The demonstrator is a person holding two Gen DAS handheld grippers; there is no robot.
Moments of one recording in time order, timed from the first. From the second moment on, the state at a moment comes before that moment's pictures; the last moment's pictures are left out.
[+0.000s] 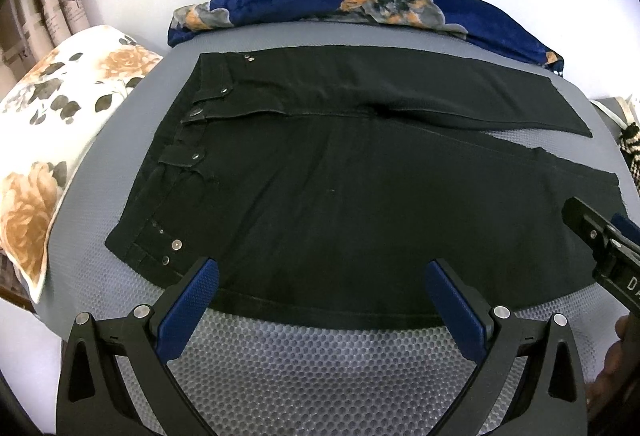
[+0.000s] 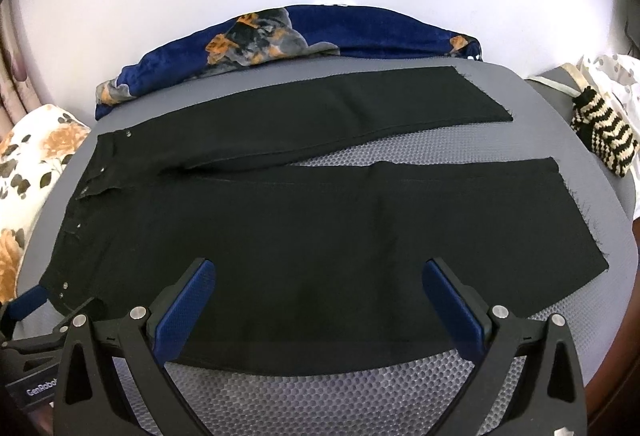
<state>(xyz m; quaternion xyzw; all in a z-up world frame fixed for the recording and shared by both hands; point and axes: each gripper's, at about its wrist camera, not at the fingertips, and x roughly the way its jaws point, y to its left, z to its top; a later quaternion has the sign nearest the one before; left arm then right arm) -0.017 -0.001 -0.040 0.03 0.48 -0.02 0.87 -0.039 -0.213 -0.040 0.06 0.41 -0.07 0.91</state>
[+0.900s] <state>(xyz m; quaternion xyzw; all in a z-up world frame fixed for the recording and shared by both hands) -0.018 -0.002 -0.046 0.03 0.50 -0.02 0.87 -0.036 -0.214 -0.042 0.05 0.42 -0.08 0.90</state>
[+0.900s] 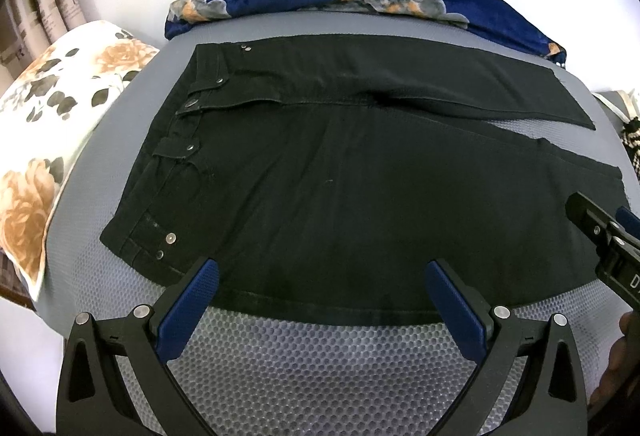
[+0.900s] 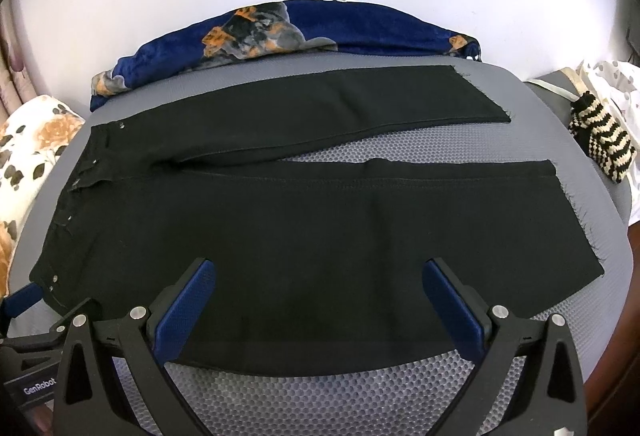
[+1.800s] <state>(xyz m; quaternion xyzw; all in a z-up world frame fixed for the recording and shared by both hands) -0.017 -0.005 -0.046 0.03 0.50 -0.02 0.87 -0.034 -0.214 -0.043 0.05 0.42 -0.08 0.90</state>
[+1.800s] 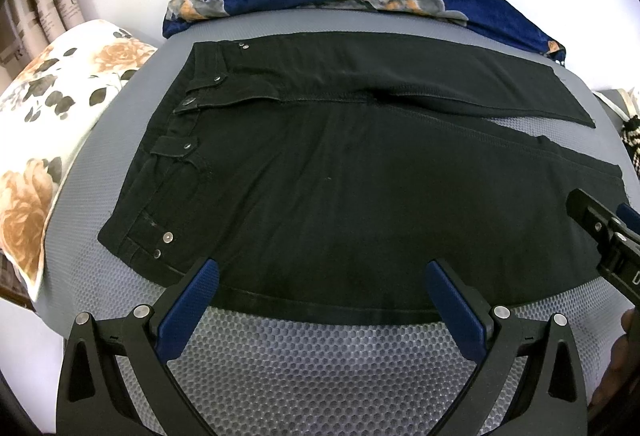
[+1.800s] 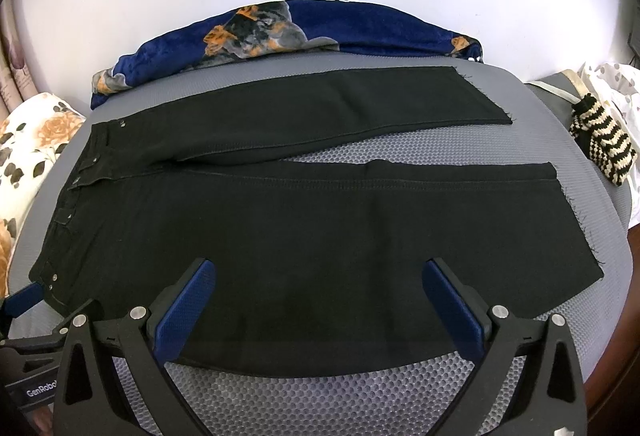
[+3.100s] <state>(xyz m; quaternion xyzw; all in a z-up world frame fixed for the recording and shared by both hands) 0.278 0.249 -0.057 -0.33 0.48 -0.13 0.80 0.086 -0.221 -0.051 0.07 0.45 -0.06 0.89</state>
